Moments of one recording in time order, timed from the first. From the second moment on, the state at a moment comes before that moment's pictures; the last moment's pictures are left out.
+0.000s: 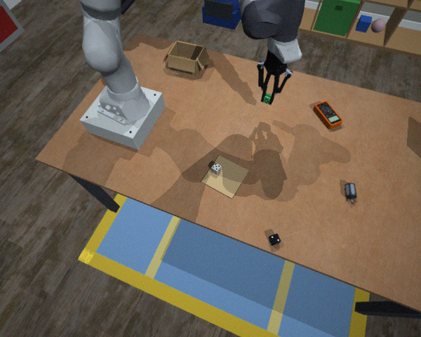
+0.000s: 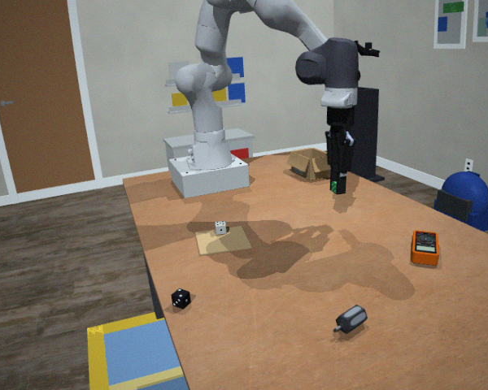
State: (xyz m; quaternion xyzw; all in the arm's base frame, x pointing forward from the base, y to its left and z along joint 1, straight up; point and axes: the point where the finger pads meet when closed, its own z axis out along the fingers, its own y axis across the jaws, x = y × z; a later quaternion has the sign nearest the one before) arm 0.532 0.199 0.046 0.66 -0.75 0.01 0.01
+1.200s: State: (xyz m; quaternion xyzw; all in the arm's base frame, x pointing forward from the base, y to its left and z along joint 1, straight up) arm 0.500 -0.156 0.053 0.58 -0.82 0.01 0.00
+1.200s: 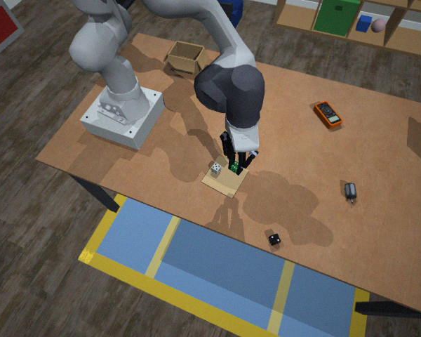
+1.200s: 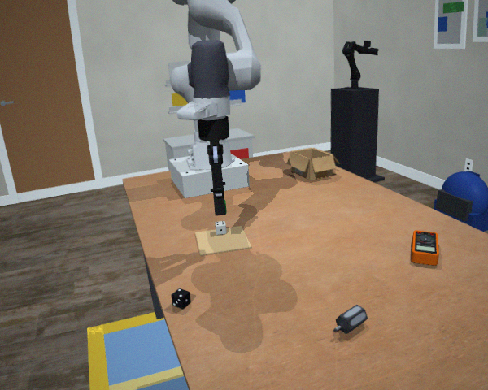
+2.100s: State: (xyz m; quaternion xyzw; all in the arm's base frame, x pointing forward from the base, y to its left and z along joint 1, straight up) arm 0.493 -0.155 -0.034 0.58 -0.81 -0.01 0.01
